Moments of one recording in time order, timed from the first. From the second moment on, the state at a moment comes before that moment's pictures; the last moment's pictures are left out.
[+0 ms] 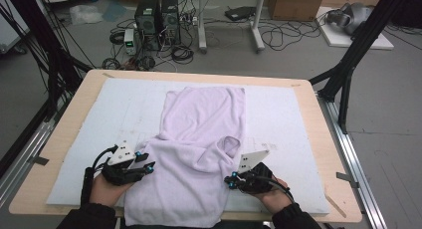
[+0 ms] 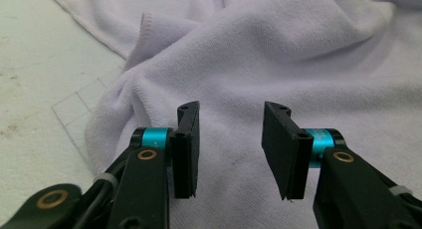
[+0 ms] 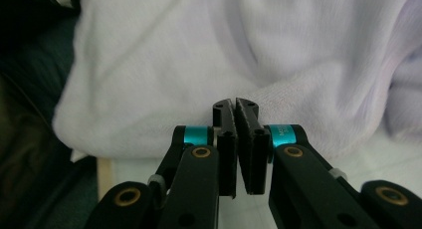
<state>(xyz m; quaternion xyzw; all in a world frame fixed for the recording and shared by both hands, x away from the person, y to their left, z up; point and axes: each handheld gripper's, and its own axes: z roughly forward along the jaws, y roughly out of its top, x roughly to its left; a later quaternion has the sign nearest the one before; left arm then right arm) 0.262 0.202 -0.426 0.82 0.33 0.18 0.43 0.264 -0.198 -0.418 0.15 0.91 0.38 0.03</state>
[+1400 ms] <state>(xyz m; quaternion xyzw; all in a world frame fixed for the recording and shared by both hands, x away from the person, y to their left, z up) 0.262 0.203 -0.433 0.82 0.32 0.16 0.44 0.277 -0.153 -0.433 0.12 0.92 0.37 0.00</state>
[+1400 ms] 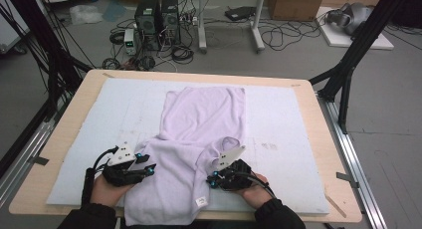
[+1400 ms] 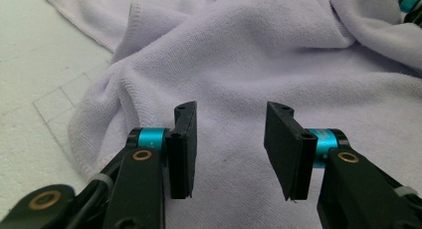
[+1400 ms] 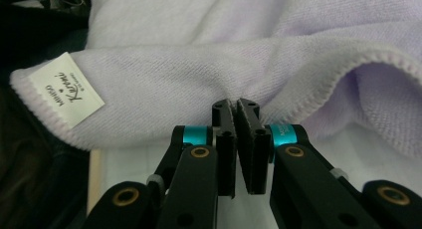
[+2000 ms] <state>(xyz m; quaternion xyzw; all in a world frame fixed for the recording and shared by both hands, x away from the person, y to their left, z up) 0.261 0.201 -0.432 0.83 0.32 0.16 0.44 0.231 -0.228 -0.378 0.11 0.91 0.41 0.03</state>
